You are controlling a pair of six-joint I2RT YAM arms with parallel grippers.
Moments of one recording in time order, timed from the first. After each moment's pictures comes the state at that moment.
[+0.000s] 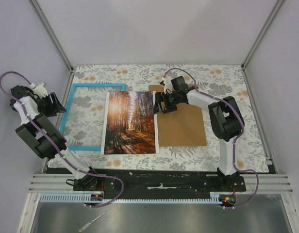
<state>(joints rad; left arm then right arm) 0.74 1.84 1.52 -0.88 0.52 0.36 0.45 2.07 1.46 -0.37 -0.62 0.22</state>
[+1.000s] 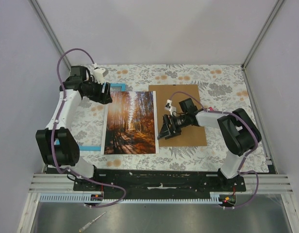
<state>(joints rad) 0.08 1.56 1.39 -0.79 0.48 0.36 0.45 1.81 0.94 -0.16 -0.93 0.29</state>
